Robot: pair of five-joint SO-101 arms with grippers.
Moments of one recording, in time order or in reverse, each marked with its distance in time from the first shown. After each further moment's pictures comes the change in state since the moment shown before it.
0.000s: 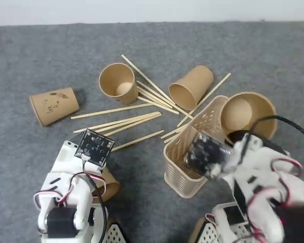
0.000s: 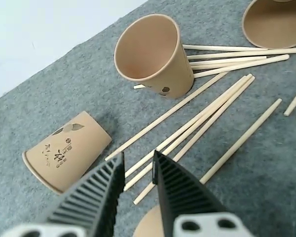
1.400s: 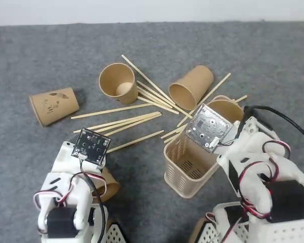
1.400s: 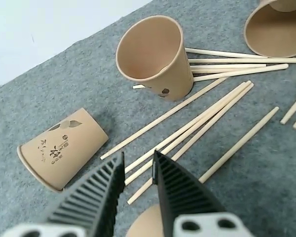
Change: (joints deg) left arm 0.0 0.0 0.0 0.0 3.4; right arm 2.3 2.5 7.0 -5.6 -6.2
